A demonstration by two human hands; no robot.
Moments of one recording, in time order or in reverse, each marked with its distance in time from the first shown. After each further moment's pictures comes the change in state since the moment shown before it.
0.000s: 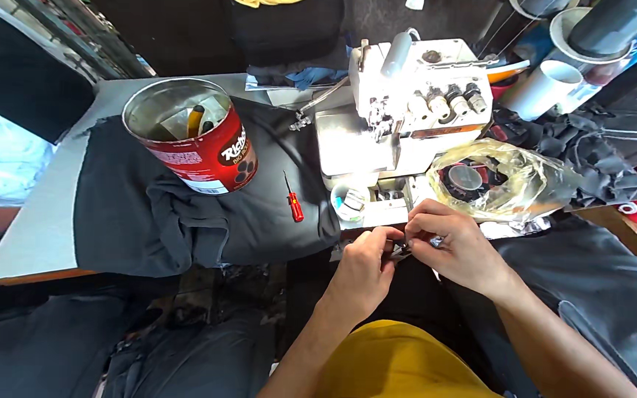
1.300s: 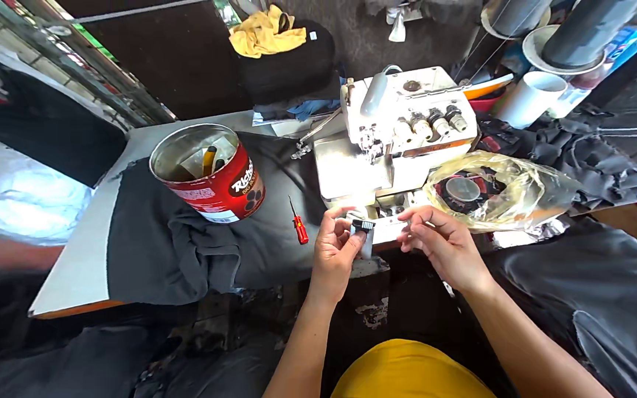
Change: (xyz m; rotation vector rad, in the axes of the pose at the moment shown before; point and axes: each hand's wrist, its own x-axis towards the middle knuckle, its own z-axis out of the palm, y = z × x) left_hand 0.029 -0.028 -0.018 -0.836 0.269 -0.183; right_hand 0.002 0.021 0.020 0.865 0.225 0.116
